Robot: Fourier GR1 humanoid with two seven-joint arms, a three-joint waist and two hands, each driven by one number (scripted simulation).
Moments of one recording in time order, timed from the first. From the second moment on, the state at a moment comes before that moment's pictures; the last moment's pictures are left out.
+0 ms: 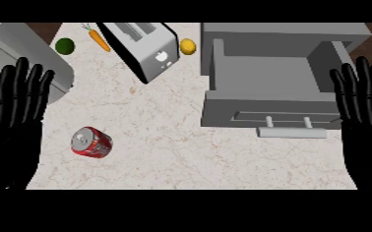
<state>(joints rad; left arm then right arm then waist) 0.01 0.10 0.02 -2.10 0.02 -0.01 0.00 0.00 -0.09 -0.01 -2.10 -0.02 0.00 -0.01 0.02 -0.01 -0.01</state>
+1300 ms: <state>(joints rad) 0.05 0.85 0.28 -1.54 0.84 -1.08 -0.03 0.26 -0.14 -0.23 -2.10 -0.18 0.05 0.11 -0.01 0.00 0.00</state>
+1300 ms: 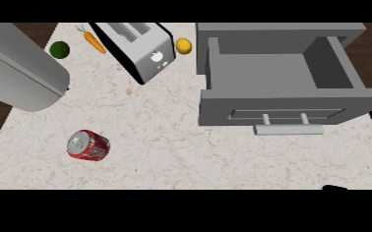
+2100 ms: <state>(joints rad) -0.02 1.00 0.07 -1.35 1.21 -1.10 0.15 0.38 -0.16 -0.37 -2.13 -0.32 0.19 0.06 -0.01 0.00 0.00</state>
